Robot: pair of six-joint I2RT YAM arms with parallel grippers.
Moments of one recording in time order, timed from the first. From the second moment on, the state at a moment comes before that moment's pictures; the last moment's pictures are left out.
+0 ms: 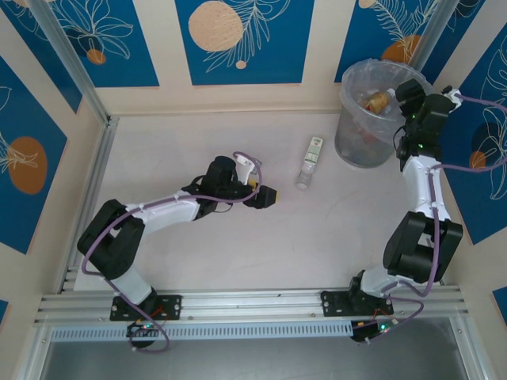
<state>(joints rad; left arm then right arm) -0.70 1.64 0.96 0.17 0.45 -0.39 -0.33 1.51 1.32 0.08 -0.03 0.76</state>
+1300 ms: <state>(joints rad) -0.70 1.61 0.90 0.08 -0.02 -0.55 0.15 1.82 1.49 -0.60 0.02 0.39</state>
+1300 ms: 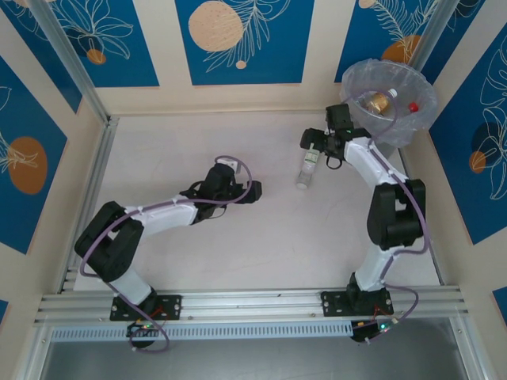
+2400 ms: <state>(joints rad) -0.69 1.60 0.89 0.03 -0.10 -0.55 0.16 2.29 1.88 -0.84 0.02 0.39</state>
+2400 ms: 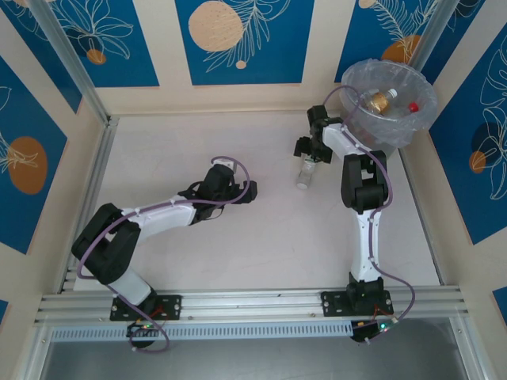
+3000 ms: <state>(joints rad) -0.69 1.60 0.89 0.03 -0.10 -0.57 0.17 2.08 1.68 -0.72 0.01 0.37</state>
